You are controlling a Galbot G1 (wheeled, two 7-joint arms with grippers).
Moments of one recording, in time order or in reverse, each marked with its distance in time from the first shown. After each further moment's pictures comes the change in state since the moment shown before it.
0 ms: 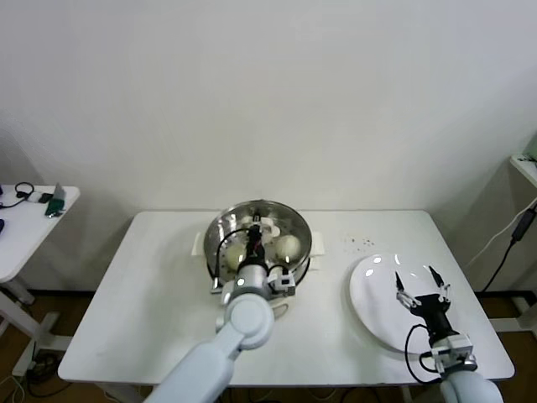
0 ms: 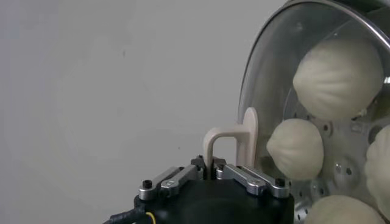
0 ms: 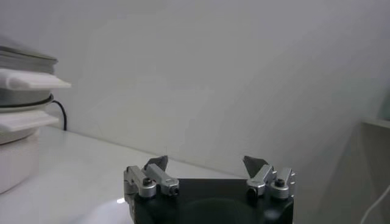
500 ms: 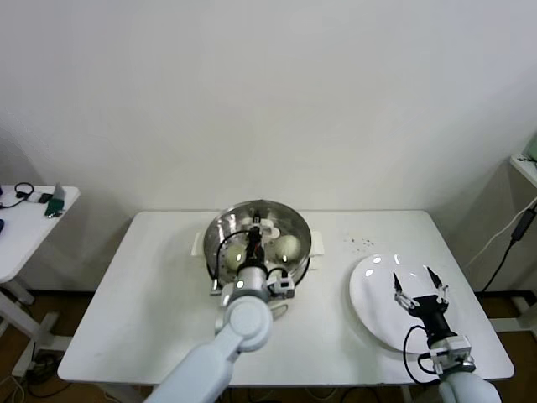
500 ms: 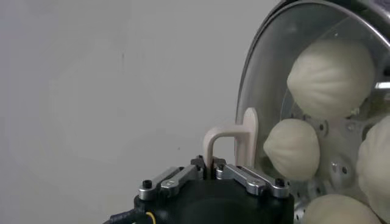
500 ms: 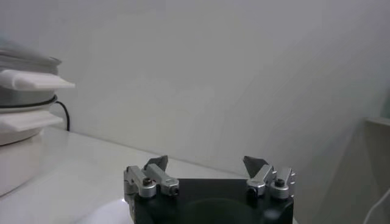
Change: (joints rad) left arm 0.009 0.008 0.002 0.004 -0.004 -0.001 -0.019; right arm -0.001 0.014 0.003 0.000 -0.004 0.003 -0.012
